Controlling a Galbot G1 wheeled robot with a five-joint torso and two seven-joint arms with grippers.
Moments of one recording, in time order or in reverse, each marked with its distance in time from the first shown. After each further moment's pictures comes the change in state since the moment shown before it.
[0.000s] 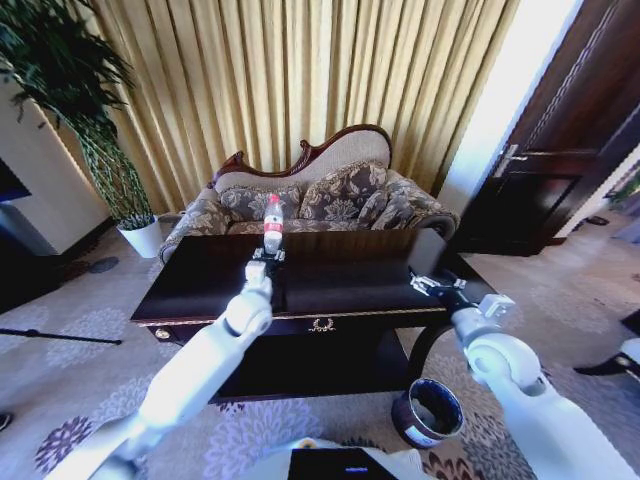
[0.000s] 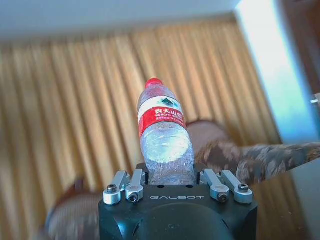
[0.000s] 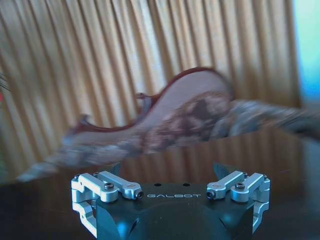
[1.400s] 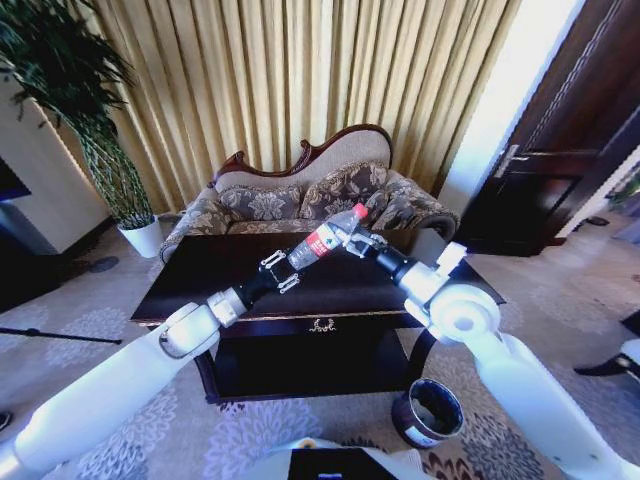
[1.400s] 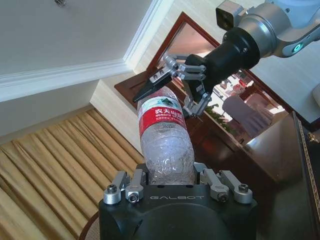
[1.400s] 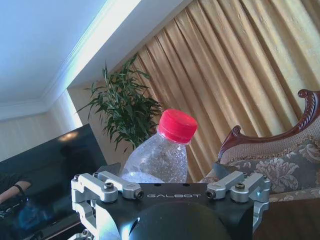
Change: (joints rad) left arm 0.014 0.378 0.051 -0.245 0.138 -0.330 0.412; right arm 0.541 -0.059 -0.426 0.013 0.352 -0.003 -0.119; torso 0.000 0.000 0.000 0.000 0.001
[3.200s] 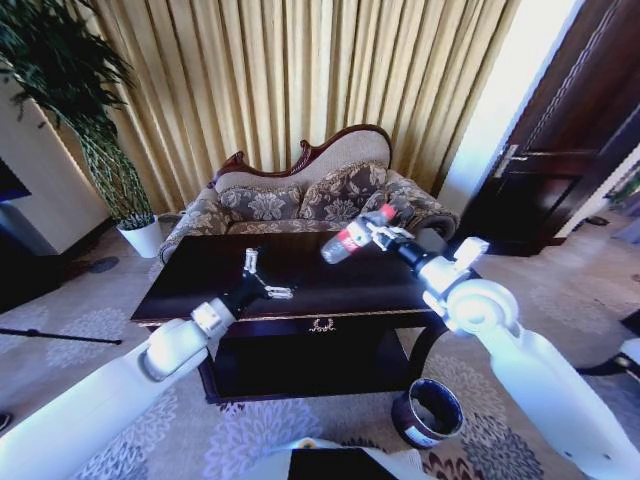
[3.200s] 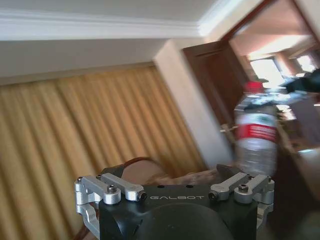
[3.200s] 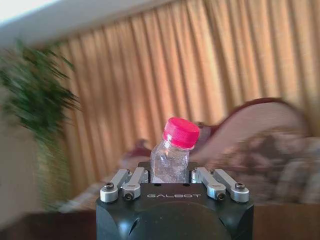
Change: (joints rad) left arm 0.259 0.021 -0.232 -0.137 -0.288 0.177 -0.251; right arm -0.204 -0.083 0.214 -0.030 -0.296 0.006 0.117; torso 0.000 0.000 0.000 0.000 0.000
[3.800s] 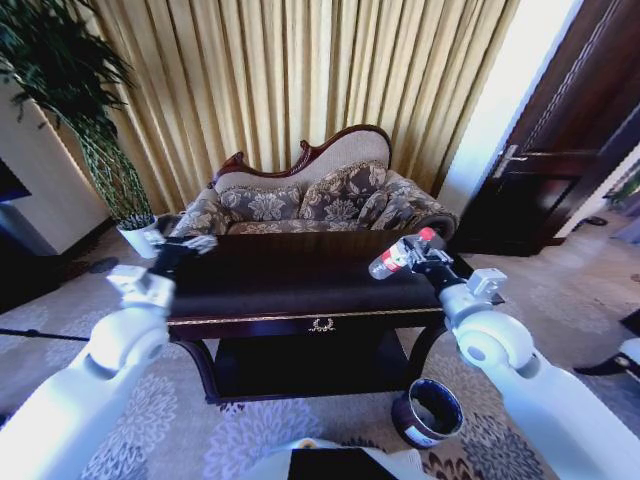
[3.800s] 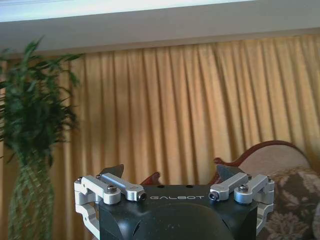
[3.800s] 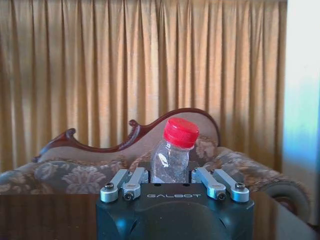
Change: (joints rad) left arm 0.296 -0.237 -0.623 -0.065 -0.220 0.266 -0.188; right arm -0.208 0.014 0.092 0.096 -0.223 -0.001 0.223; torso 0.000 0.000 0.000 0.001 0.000
